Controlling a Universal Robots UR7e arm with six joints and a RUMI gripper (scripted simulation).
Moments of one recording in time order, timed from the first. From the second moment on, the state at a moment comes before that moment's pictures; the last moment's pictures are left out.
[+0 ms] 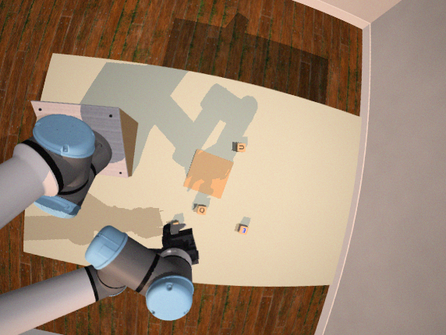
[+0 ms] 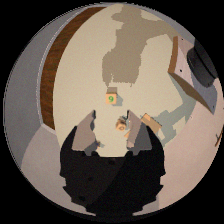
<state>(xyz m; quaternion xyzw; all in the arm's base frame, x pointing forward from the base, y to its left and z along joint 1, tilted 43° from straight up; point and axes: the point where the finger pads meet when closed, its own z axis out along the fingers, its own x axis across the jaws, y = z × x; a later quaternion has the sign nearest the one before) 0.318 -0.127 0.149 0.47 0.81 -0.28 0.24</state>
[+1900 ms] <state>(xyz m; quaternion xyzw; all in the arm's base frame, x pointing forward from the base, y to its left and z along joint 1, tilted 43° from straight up) 0.319 -0.144 0.131 0.47 0.81 -0.28 0.24</state>
